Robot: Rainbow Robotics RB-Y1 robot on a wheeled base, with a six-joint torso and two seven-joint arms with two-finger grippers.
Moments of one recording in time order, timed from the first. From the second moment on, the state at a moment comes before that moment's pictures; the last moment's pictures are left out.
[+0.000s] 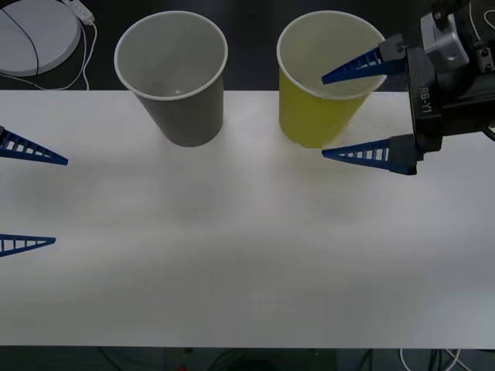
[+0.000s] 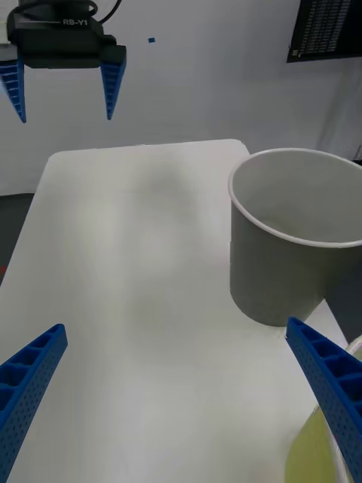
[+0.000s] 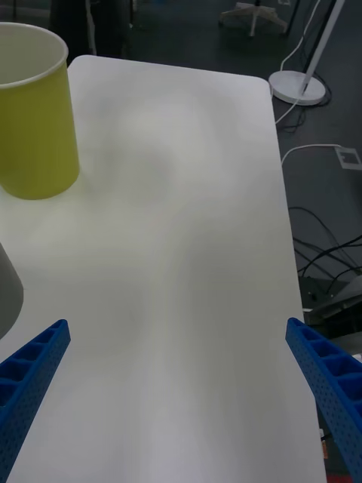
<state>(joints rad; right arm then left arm) -0.60 -1.33 0.43 -1.88 0.83 -0.87 -0.22 0.10 1.22 0.32 -1.83 -0.94 -1.41 0.11</state>
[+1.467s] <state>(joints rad) 0.20 -1.35 -0.24 -1.92 0.76 -1.21 0.06 0.10 1.22 0.32 -1.83 -0.94 -1.41 0.11</state>
